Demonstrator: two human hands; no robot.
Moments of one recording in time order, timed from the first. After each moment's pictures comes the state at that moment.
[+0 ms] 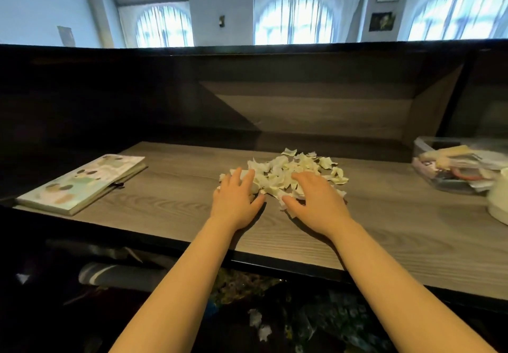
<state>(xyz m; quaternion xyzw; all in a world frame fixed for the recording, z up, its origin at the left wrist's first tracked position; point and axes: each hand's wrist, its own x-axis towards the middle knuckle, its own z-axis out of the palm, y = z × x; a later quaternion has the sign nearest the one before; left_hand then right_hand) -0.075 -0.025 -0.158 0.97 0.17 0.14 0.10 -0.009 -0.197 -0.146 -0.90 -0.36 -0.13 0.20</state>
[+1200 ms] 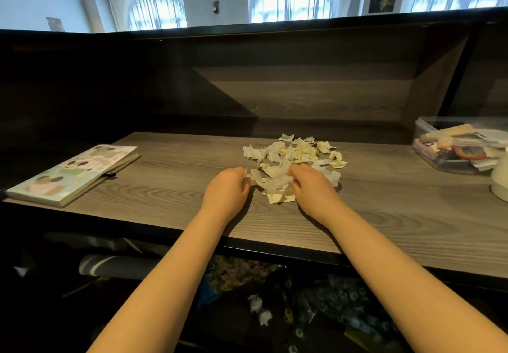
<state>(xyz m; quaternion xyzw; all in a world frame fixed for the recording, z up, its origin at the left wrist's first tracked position) -0.084 -0.029 -0.157 0.95 0.14 0.25 0.14 -0.008 -0.193 -0.154 -0.88 -0.38 -0.09 0.28</state>
